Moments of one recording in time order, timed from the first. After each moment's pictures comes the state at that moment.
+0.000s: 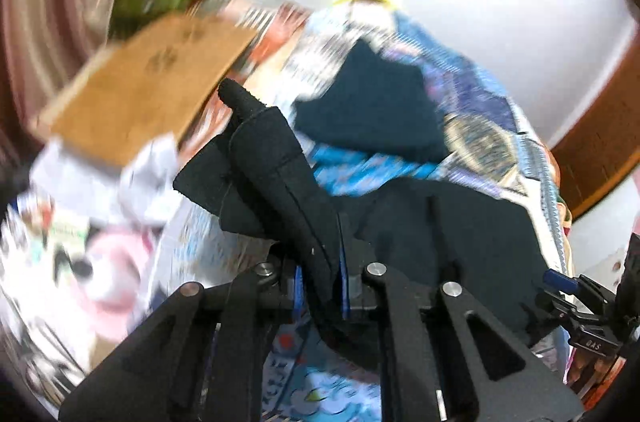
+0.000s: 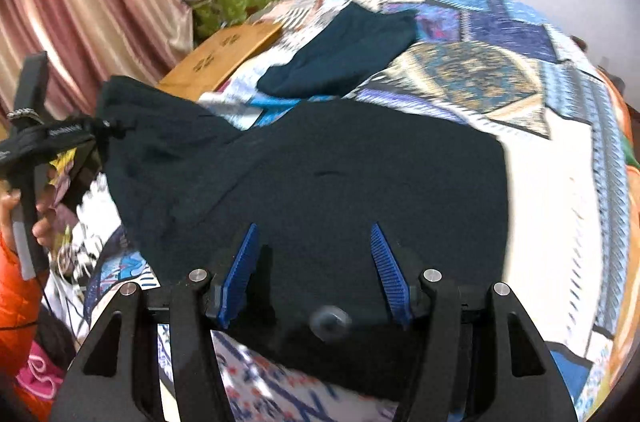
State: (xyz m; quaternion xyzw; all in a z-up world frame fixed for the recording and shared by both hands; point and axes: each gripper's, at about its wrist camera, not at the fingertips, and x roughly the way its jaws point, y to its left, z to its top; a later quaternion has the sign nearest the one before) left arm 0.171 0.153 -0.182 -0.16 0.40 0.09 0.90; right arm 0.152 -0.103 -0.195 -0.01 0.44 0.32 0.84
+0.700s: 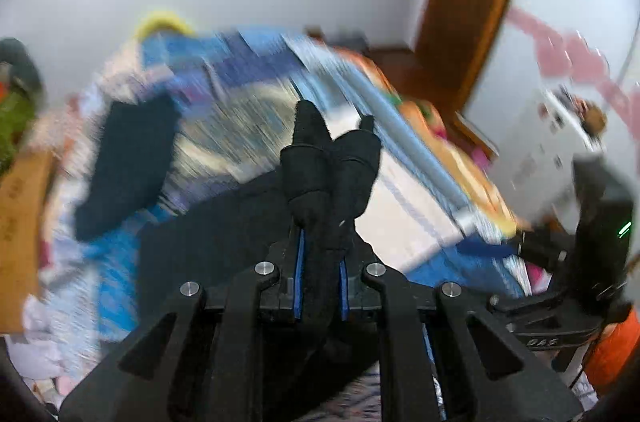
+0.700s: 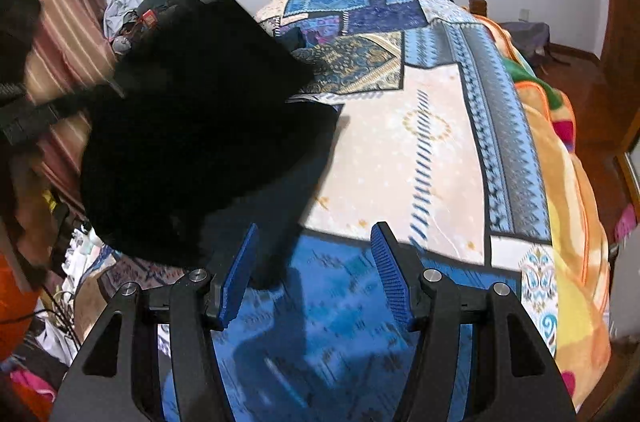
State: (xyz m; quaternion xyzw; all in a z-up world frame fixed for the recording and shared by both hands) left arm 0.236 -0.113 -0.176 0.03 0.43 -0.20 0.88; right arm 0.125 -0.219 -0.201 0.06 0.45 0.22 0.86
